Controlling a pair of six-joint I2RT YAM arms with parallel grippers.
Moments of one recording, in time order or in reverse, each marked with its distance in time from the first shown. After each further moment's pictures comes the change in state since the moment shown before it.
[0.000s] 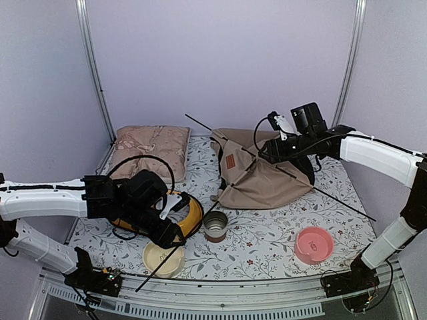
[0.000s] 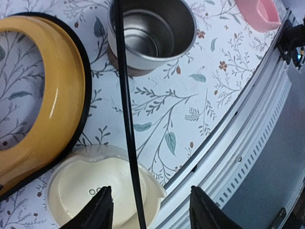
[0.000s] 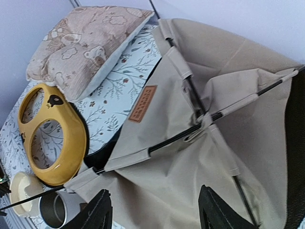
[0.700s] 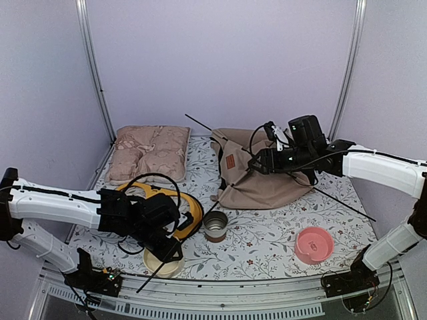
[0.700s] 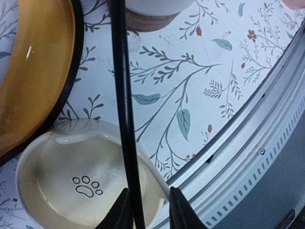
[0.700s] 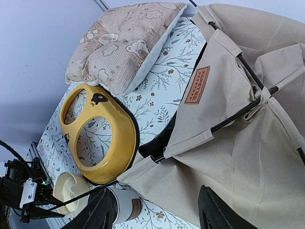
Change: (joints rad) left arm -0.136 0.096 -0.060 -0.005 -0.083 -0.135; right arm 0.101 -0.089 -0.166 0.151 -0.095 0.254
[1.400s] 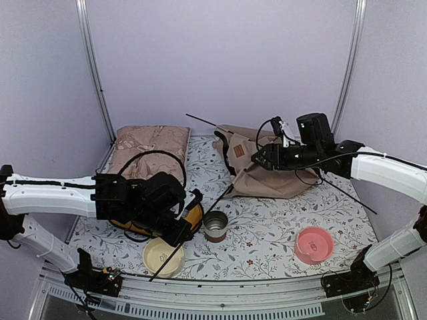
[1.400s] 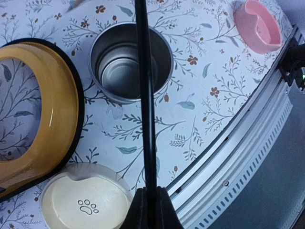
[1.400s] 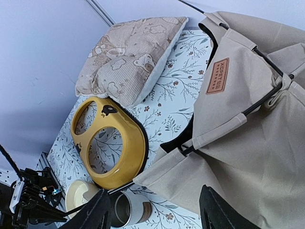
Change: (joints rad) left arm -0.013 0.012 0.186 -0.020 -0.085 -0.009; right arm 0.000 -0.071 -0.025 0.021 0.009 0.051
